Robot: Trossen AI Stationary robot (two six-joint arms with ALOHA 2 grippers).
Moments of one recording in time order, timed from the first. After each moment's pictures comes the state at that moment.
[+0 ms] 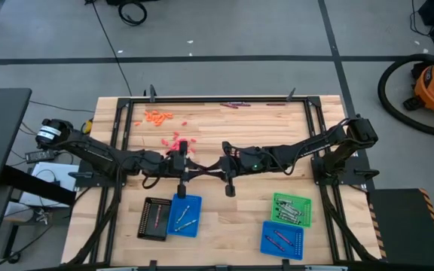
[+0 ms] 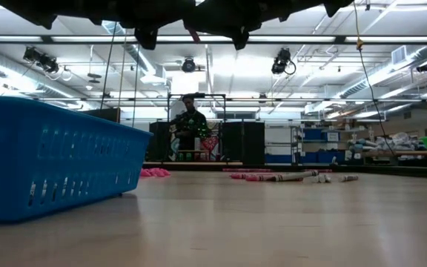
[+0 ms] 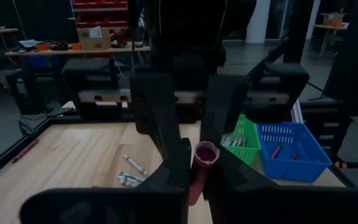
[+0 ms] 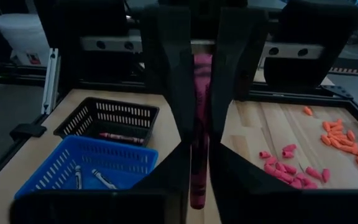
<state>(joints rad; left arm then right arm) -0.24 1.27 0.58 0.65 -0.26 0.01 0.17 1.64 1.04 0.31 0.14 -0.02</state>
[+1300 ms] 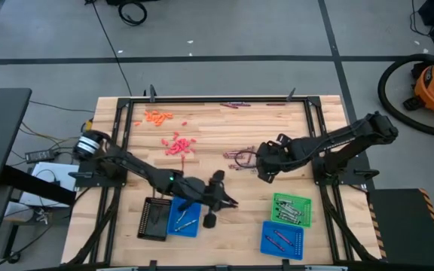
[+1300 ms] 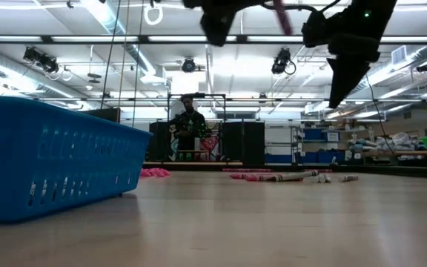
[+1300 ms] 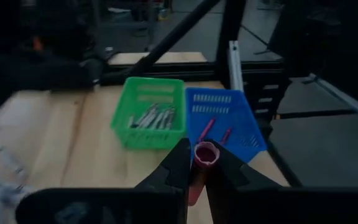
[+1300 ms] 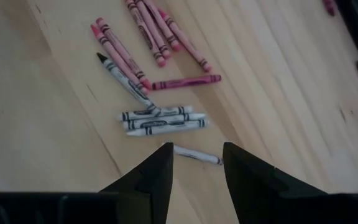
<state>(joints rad) -0.36 1.76 1.09 0.41 -0.14 -0.10 0.22 1.40 1.04 -1.04 0.47 0.68</state>
